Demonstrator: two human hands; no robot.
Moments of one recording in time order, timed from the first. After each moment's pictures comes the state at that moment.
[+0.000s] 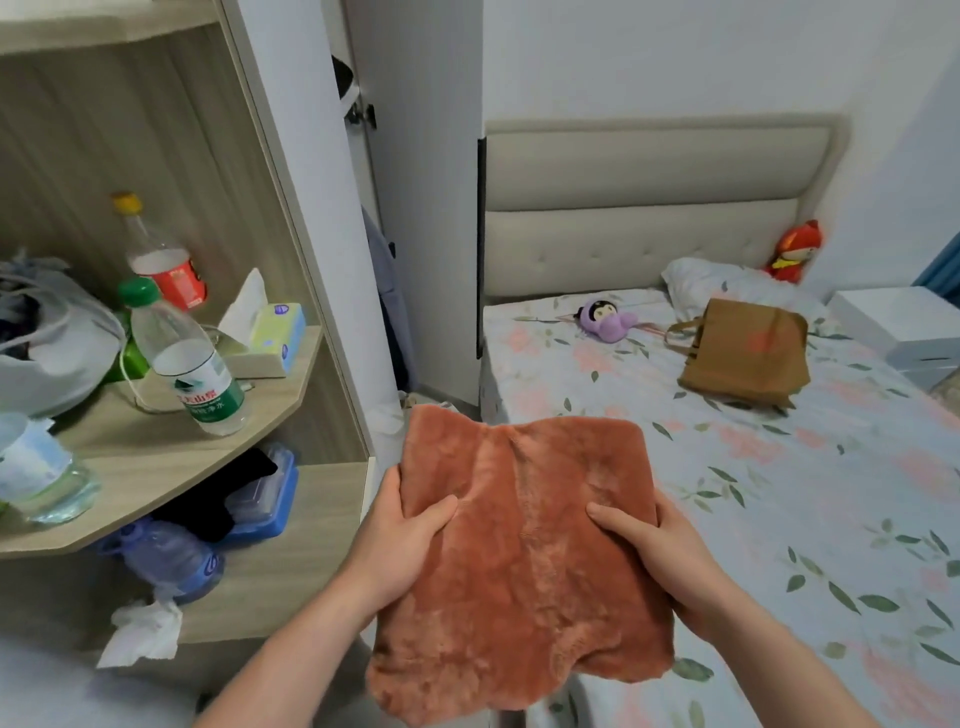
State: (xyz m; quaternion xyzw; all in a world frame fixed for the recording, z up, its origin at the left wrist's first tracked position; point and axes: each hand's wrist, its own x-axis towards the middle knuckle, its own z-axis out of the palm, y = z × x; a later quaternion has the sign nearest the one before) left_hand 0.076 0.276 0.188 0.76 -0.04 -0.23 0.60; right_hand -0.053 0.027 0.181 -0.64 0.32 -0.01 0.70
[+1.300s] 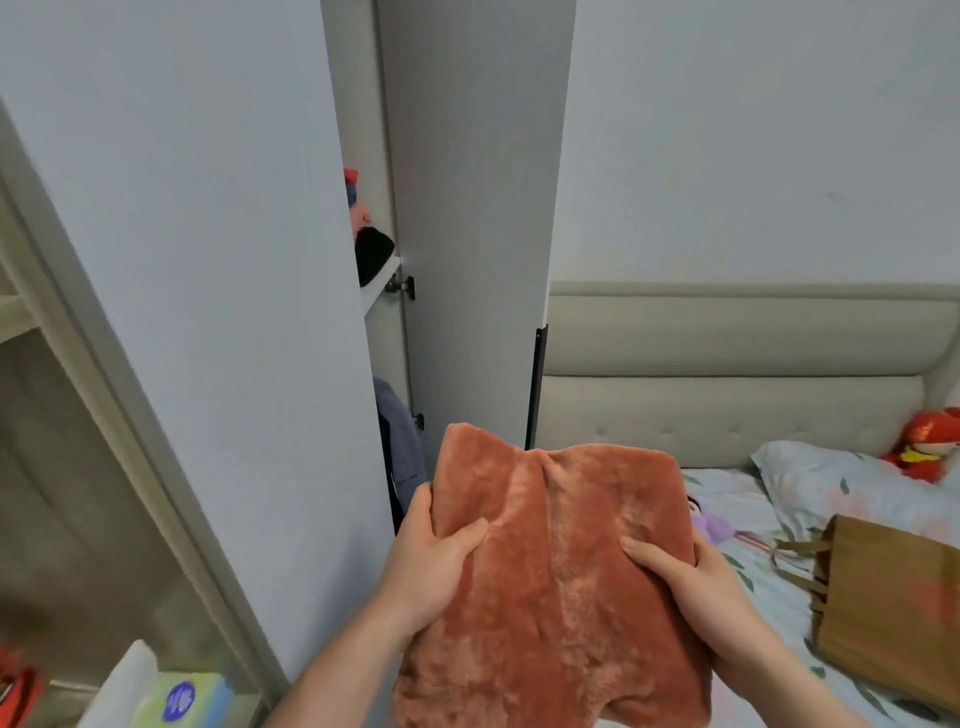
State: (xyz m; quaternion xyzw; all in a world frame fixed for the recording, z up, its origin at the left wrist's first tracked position) left_hand 0.505 0.104 0.261 0.75 -0.07 -0.13 0.65; right_hand 0.394 -0.129 0.259 -0.67 0.28 -0.09 0.69
